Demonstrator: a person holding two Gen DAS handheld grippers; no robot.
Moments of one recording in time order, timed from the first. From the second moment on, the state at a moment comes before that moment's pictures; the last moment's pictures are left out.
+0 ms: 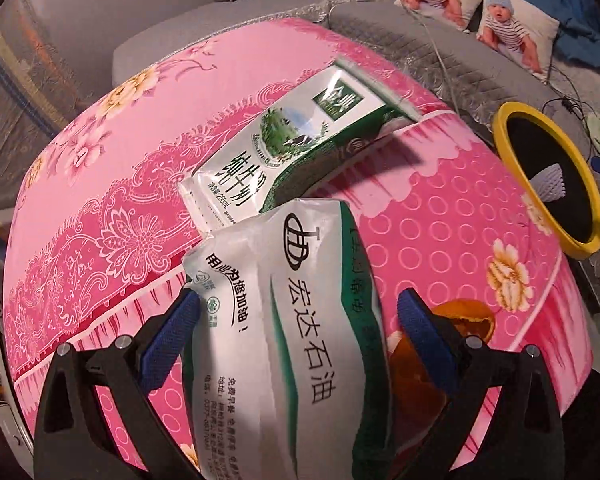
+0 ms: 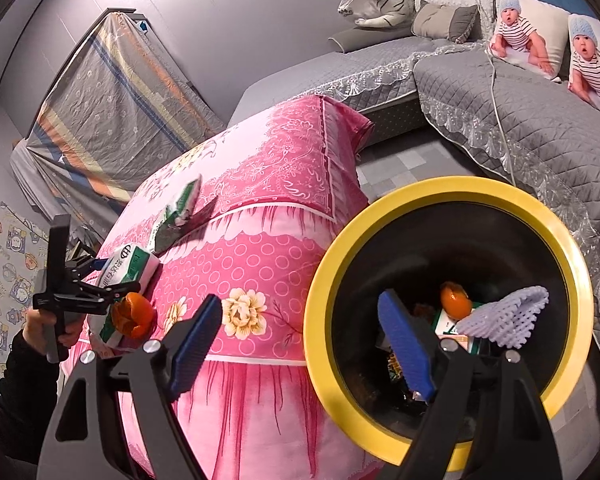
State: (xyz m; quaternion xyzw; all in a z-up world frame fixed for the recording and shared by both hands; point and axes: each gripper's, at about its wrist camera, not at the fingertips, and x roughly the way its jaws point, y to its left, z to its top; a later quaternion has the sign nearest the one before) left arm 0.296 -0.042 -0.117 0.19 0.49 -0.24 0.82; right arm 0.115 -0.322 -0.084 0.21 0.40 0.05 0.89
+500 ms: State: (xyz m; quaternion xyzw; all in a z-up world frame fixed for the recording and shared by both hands) left arm 0.282 0.012 -0.082 0.11 0.45 -0.26 0.85; right arm 0.127 -0.245 -0.058 0.13 0.38 0.18 0.90
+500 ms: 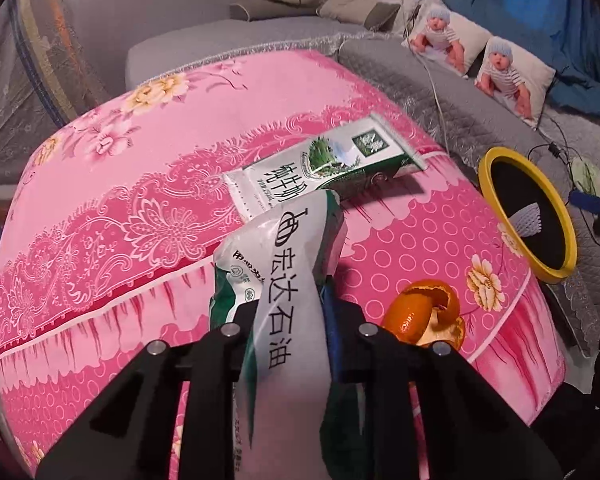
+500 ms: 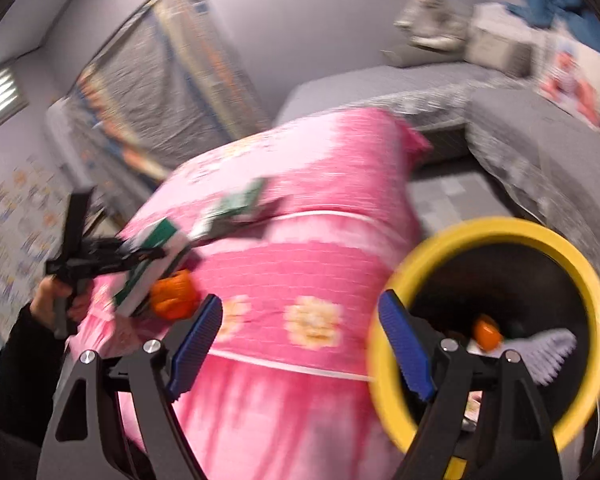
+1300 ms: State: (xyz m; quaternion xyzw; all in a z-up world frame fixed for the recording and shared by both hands) left arm 0.196 0.104 -0.024 0.01 0.33 -0.22 0.92; right arm 0.226 -0.069 -0.119 0.02 0.50 0.24 0.83
